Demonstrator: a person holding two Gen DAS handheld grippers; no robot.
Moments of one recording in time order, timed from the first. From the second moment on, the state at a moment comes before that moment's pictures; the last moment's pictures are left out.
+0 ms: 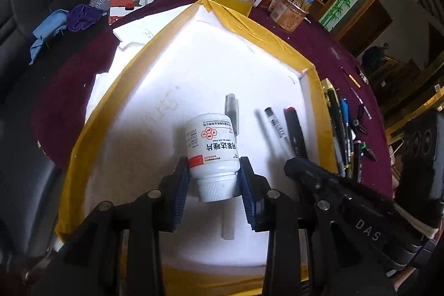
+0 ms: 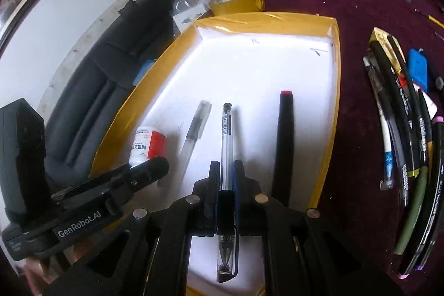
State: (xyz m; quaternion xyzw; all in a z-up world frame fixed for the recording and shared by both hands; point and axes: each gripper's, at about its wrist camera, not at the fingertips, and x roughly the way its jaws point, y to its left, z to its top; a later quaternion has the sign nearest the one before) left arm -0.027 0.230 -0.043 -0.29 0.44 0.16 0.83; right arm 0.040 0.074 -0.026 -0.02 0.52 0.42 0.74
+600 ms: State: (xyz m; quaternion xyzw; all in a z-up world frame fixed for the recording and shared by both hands) left arm -0.024 0.184 -0.002 -0.25 0.40 0.15 0.87; right arm 0.052 -0.025 0.005 0.05 0.44 0.48 0.75
